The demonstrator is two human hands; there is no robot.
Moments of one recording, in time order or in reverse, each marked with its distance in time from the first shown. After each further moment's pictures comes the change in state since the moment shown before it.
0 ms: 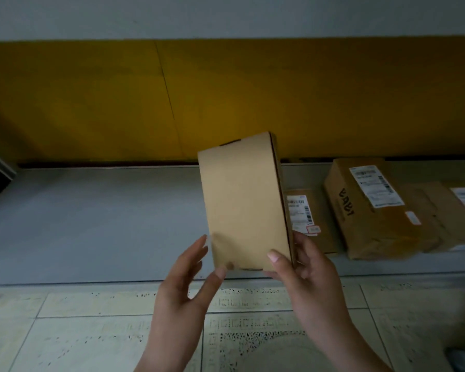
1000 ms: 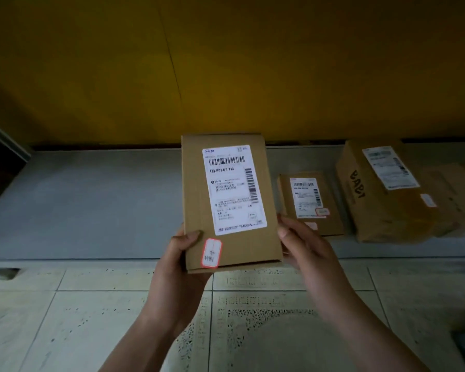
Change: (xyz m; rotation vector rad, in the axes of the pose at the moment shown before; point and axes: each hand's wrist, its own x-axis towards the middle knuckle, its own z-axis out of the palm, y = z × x) left_hand 0.008 0.019 -0.007 -0.744 -0.065 -0.342; right_hand 0.005 0.007 -0.002 0.054 -0.134 0.193
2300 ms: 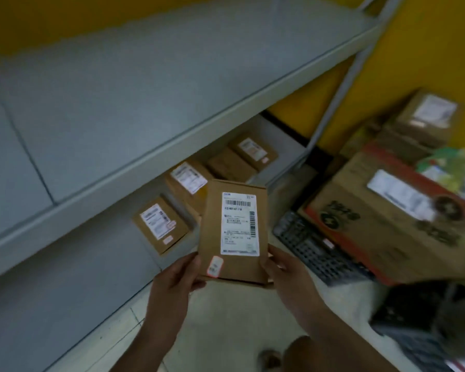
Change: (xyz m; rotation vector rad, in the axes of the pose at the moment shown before) left_hand -0.133 -0.001 0.239 0.922 -0.404 -0.137; right_hand -0.224 -0.140 -0.163 0.015 0.693 0.405
